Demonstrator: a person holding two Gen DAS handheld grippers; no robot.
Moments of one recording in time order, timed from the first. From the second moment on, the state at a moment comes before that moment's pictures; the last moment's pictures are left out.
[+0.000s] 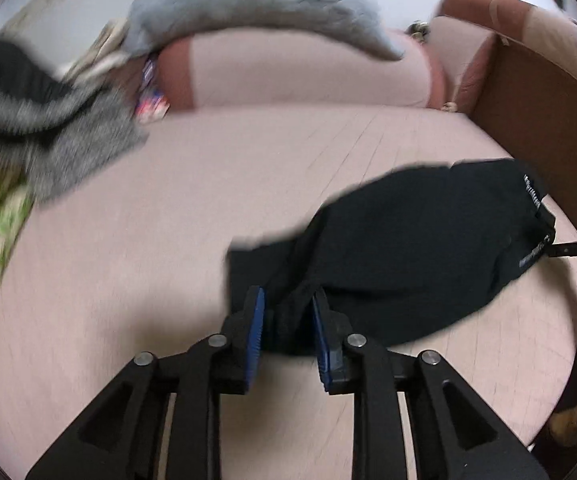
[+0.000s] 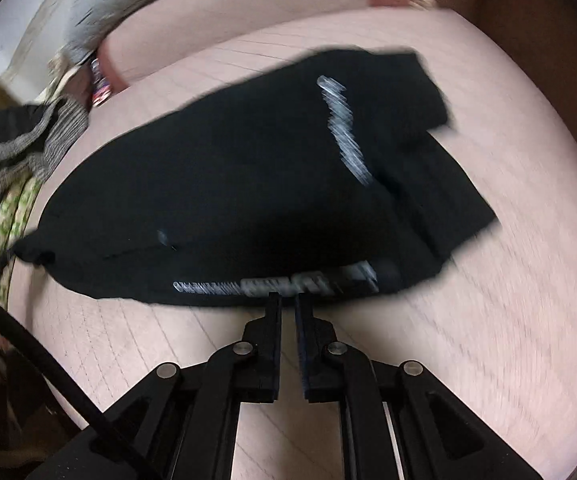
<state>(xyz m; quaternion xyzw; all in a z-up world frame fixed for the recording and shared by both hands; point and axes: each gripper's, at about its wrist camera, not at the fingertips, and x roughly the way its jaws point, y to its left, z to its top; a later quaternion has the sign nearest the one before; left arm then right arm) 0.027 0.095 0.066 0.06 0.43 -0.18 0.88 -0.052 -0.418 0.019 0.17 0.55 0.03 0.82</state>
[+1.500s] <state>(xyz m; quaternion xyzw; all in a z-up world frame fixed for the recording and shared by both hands) 0.041 0.234 0.030 -0.36 0.44 -0.12 0.81 0.079 0.011 0.054 -0.02 0.57 0.22 0.79</state>
